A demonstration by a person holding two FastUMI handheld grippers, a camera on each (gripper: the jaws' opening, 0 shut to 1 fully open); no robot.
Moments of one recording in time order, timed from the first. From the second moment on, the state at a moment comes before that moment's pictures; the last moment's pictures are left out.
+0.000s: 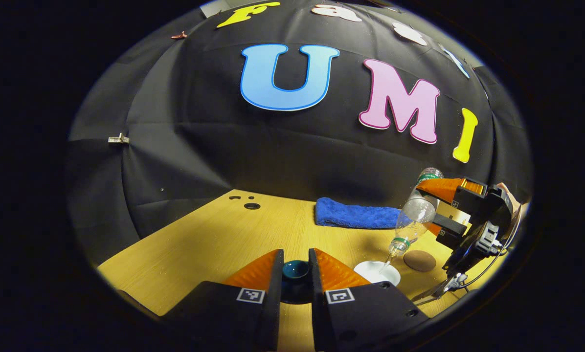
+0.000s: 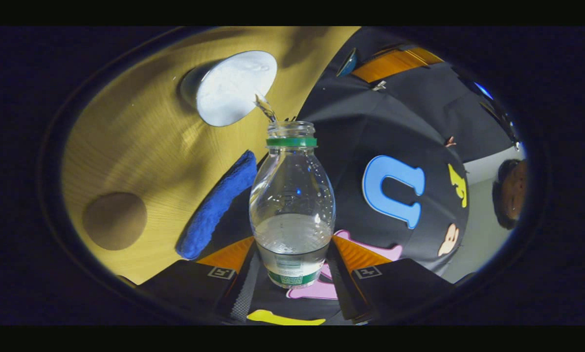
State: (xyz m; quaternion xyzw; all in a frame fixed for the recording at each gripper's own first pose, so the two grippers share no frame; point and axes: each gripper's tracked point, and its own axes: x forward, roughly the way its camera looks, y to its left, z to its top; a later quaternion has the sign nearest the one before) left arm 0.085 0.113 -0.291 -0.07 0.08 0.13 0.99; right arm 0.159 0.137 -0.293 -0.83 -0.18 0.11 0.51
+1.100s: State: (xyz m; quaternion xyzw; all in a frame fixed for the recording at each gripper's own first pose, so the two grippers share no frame) left arm 0.099 0.108 -0.289 -0.08 0.07 0.13 0.99; right arm 0.135 0.141 -0.353 -0.54 0.04 0.23 0.81
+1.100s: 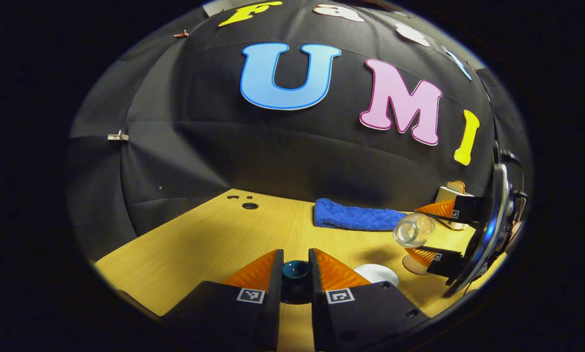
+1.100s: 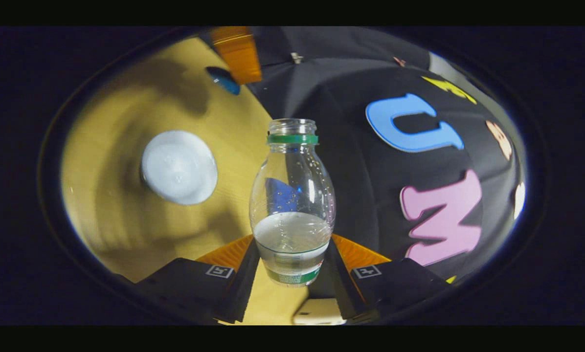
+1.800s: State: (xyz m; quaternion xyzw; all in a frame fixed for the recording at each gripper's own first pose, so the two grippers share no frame) left arm 0.126 0.068 -0.282 -0.06 0.08 0.08 0.99; right arm 0.127 0.095 -0.338 -0.06 0.14 0.17 0.97
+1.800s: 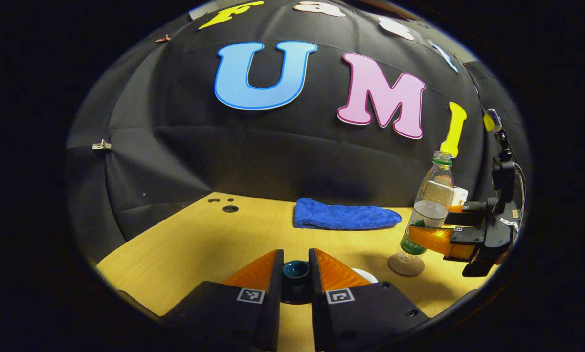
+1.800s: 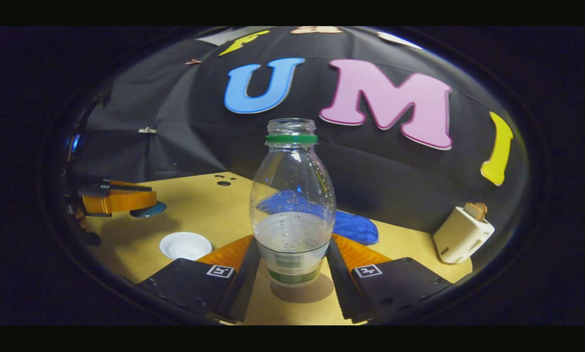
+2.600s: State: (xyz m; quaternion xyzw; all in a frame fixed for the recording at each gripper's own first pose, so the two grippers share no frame) left arm 0.148 0.028 -0.290 -0.05 0.09 0.06 0.99; right arm 0.134 0.067 -0.369 0.01 0.16 0.13 0.98
